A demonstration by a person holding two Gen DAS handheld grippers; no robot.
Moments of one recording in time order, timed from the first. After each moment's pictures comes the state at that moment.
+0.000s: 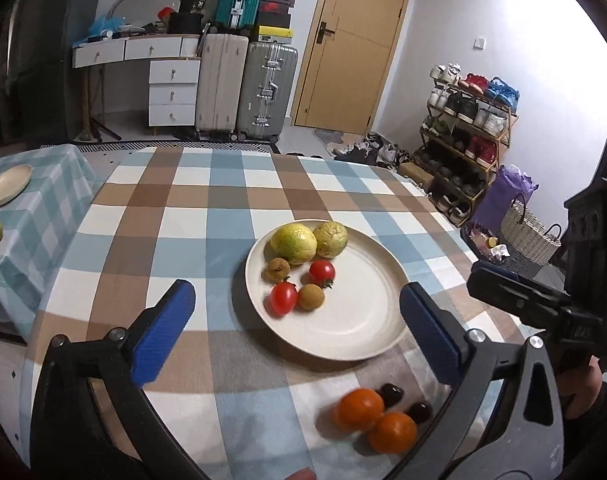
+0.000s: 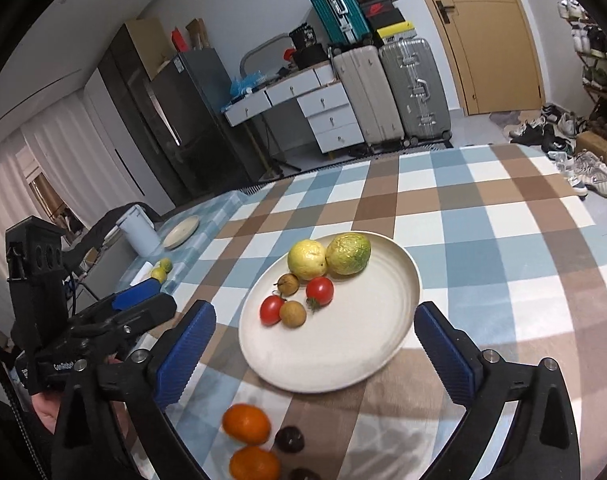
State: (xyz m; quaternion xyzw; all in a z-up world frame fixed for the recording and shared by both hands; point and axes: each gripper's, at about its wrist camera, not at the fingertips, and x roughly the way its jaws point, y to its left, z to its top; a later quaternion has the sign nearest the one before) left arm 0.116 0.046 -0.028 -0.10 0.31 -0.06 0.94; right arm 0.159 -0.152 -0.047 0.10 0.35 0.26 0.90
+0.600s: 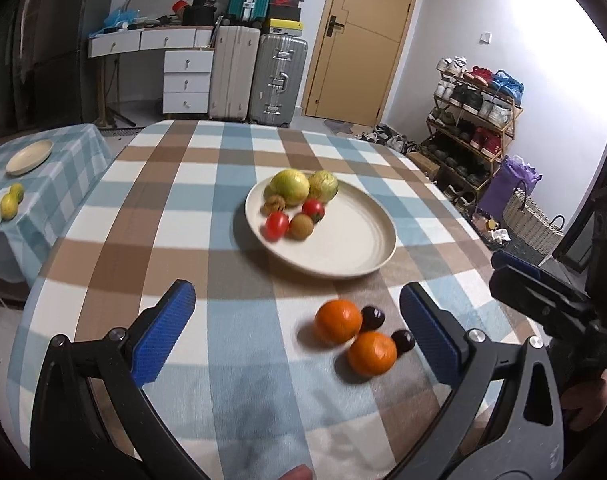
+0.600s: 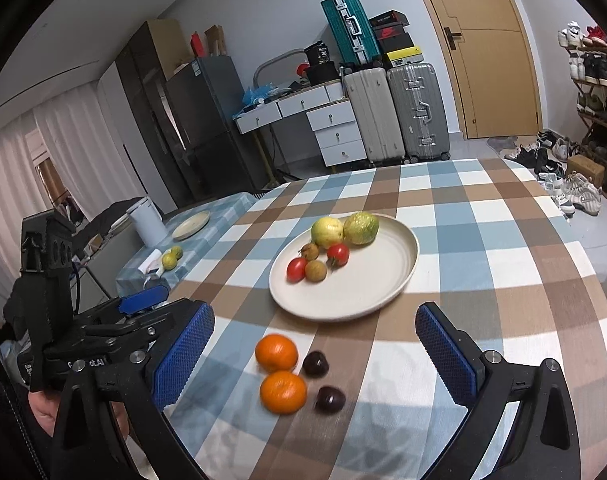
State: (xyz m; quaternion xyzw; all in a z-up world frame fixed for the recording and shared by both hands) left arm 0.022 0.020 -0.050 -0.10 0.33 -0.04 0.94; right arm 0.063 -0.154 -0.043 0.07 0.32 0.26 0.91
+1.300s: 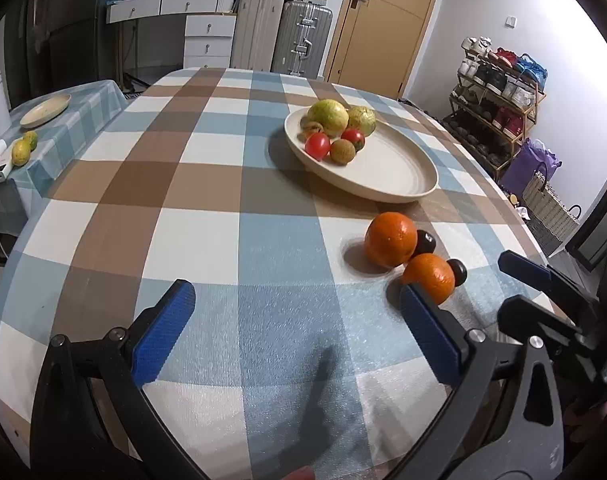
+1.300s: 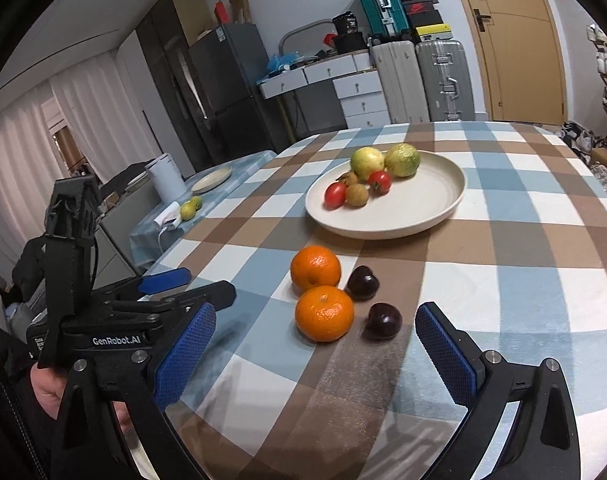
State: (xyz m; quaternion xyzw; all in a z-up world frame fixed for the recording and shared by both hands) left arm 0.011 0.038 -0.117 -0.11 0.39 -0.01 0.92; right arm 0.029 -0.121 -0.101 0.04 0.35 0.30 0.88
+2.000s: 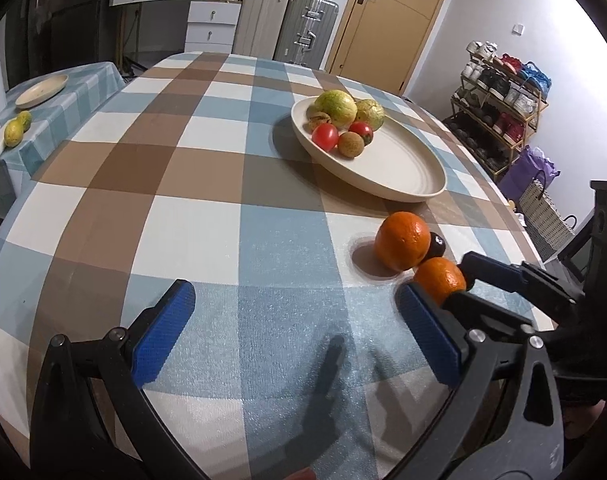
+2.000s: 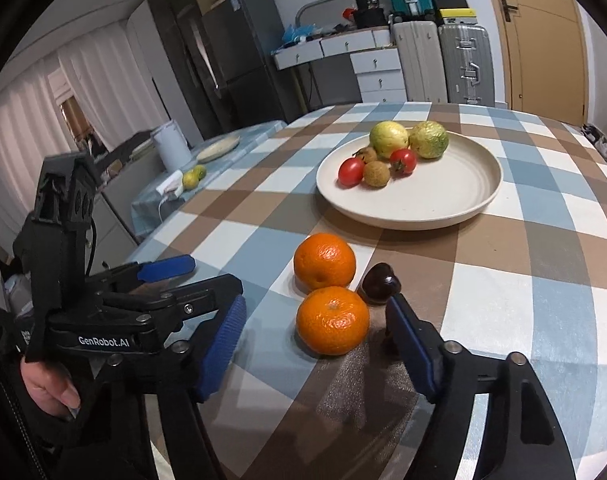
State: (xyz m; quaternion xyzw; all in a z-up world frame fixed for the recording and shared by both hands) left arm 0.024 0.048 -0.130 -0.14 0.39 -0.02 0.91; right arm 0.055 -0.093 -0.117 -0.01 0.39 0.32 0.86
